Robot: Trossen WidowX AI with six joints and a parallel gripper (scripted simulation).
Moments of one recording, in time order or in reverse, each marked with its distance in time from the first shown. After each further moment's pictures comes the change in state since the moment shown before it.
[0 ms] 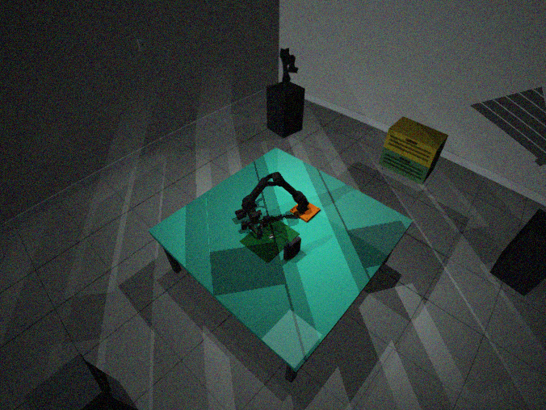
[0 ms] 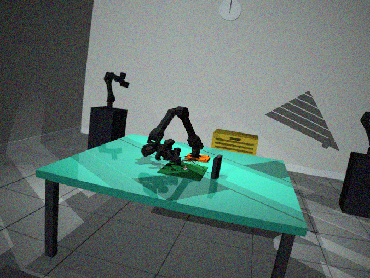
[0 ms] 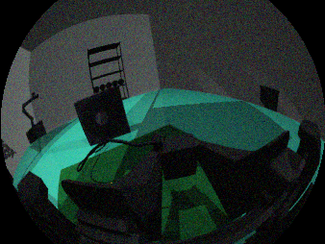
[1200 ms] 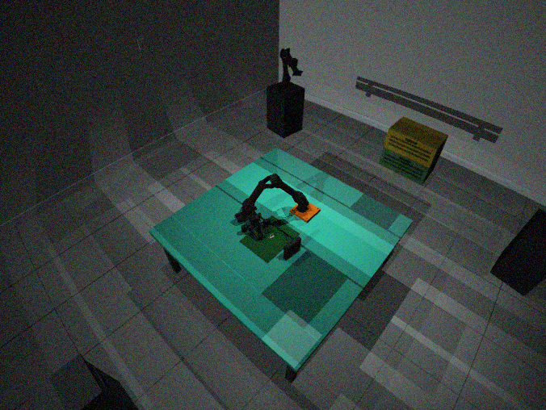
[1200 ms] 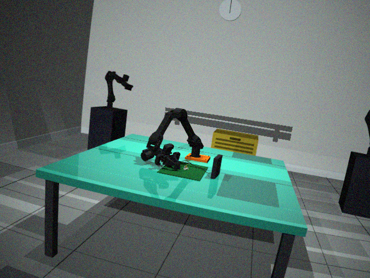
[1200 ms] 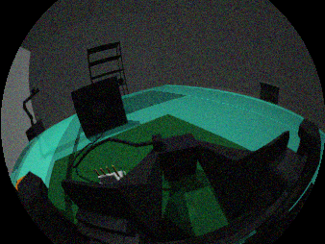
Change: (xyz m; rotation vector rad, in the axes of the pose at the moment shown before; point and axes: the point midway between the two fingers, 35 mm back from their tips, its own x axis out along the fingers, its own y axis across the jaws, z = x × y) arm 0.005 0.000 -0.027 0.004 -0.001 0.000
